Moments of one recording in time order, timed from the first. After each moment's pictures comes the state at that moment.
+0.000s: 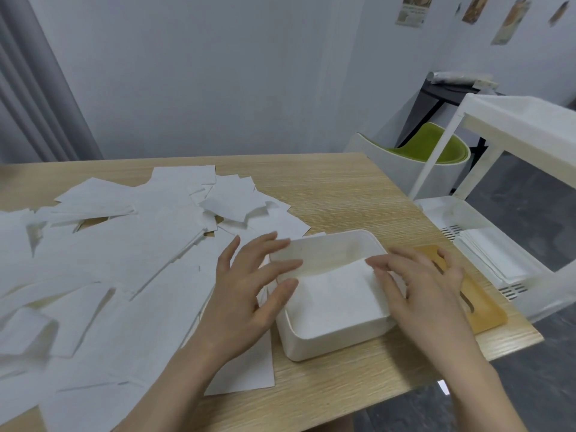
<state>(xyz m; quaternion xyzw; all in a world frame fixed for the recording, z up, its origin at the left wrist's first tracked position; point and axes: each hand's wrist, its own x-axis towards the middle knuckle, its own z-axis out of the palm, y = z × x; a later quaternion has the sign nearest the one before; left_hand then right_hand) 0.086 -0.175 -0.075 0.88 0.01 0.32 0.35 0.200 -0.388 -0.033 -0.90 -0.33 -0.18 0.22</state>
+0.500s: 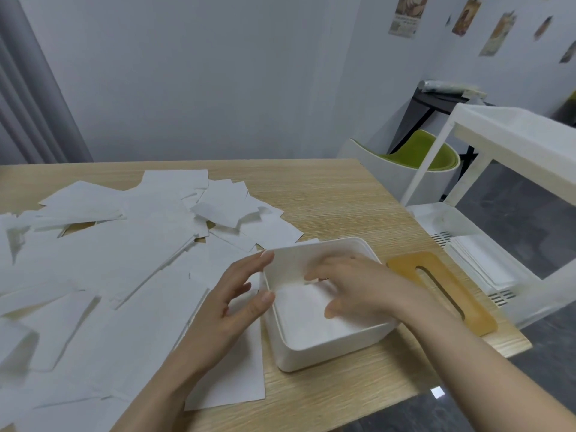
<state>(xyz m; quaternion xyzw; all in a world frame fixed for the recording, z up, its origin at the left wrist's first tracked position) 0.076 -0.168 -0.084 0.77 0.06 0.20 0.61 0.246 -0.329 -0.026 -0.85 -0.50 0.15 -0.03</state>
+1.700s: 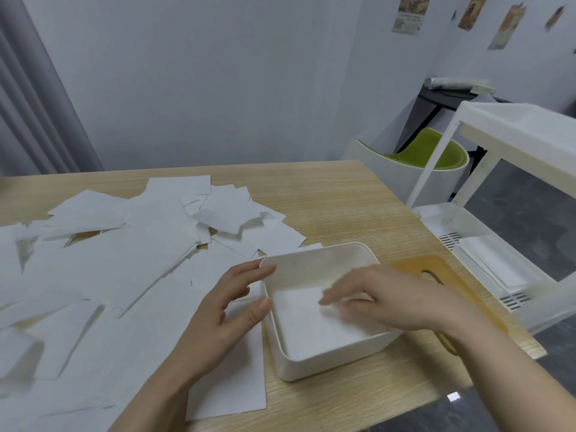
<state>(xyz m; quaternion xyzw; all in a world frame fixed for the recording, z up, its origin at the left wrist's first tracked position) 0.078 -0.161 -0.081 0.79 0.06 0.20 0.58 0.240 -0.362 0.007 -0.83 -0.49 0.24 0.05</state>
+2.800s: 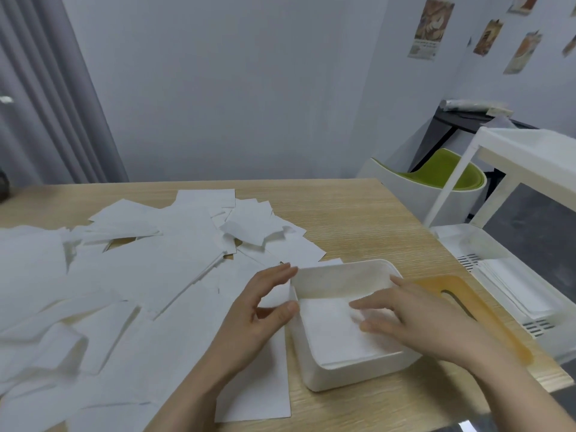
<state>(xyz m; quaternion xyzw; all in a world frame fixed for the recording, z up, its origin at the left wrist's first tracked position) 0.078 -0.163 -0.073 0.75 0.09 0.21 0.63 0.218 -0.368 0.009 -0.88 -0.44 0.15 0.05</state>
